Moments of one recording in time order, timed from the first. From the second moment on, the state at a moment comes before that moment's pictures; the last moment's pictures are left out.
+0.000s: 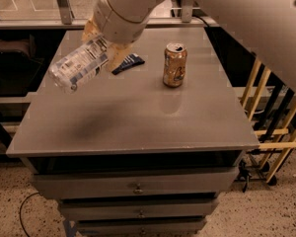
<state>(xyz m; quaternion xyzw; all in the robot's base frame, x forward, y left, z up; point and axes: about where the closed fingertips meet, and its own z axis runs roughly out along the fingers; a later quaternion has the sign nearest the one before) 0.566 0.102 0.975 -0.90 0.28 -0.10 0.31</state>
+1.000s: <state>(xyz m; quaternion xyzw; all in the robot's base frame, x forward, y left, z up) 0.563 0.077 0.983 -0.92 0.19 -0.10 0.33</state>
